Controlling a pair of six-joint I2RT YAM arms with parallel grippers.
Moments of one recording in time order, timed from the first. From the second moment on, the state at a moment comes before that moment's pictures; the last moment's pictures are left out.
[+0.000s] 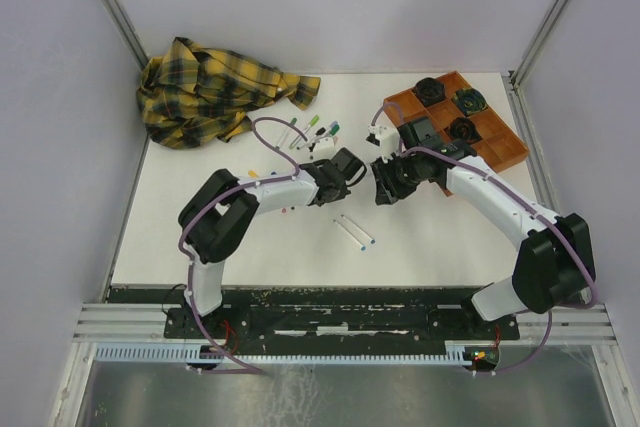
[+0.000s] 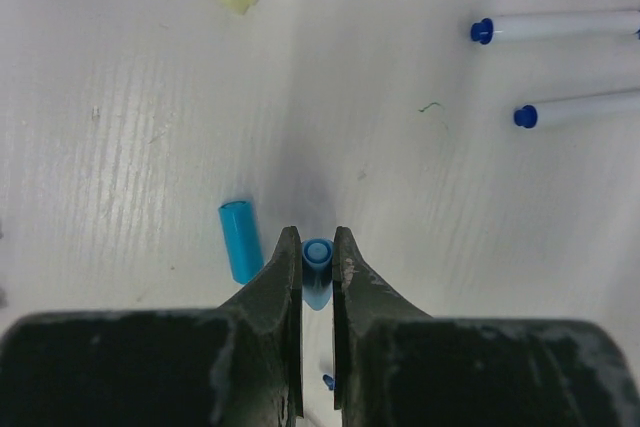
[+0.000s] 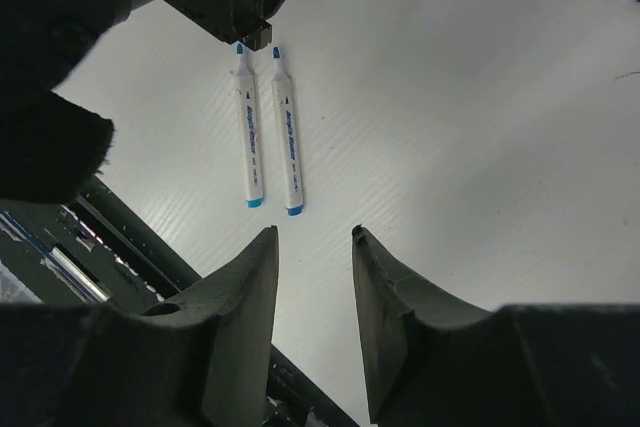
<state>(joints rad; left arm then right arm) -0.83 1.96 1.28 -0.32 -0.46 -0.94 0.46 1.47 1.16 -0.72 -0.35 -0.07</state>
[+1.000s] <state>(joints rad) -0.83 1.88 1.24 -0.36 -0.48 -0.94 0.45 1.47 1.16 -0.72 -0.39 -0.07</state>
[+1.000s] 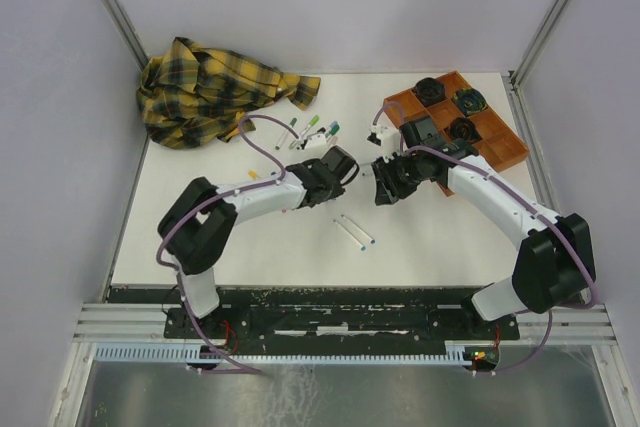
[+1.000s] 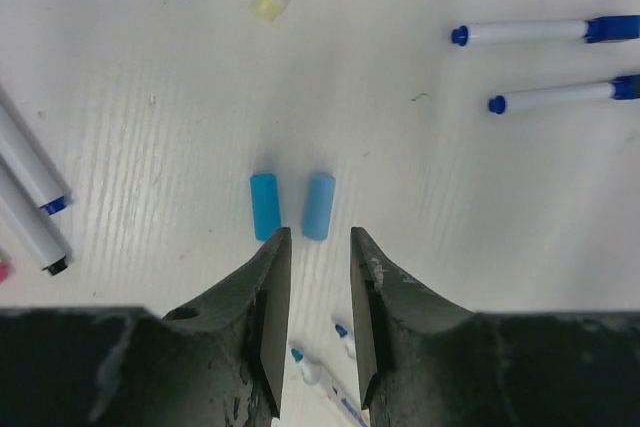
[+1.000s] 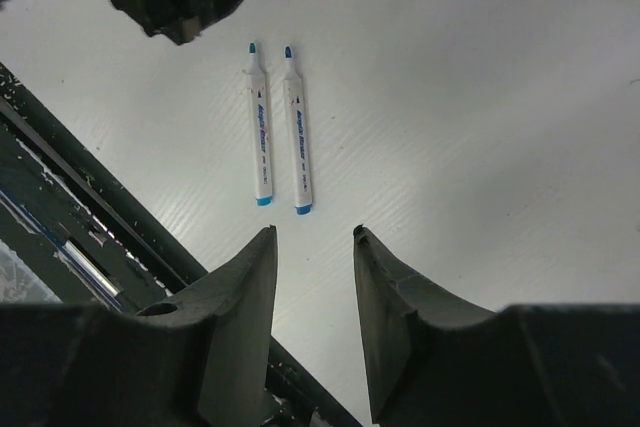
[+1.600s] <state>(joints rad) -0.78 1.15 0.50 0.17 -0.49 -0.75 0.44 1.47 1.18 -0.79 -0.52 -0.19</state>
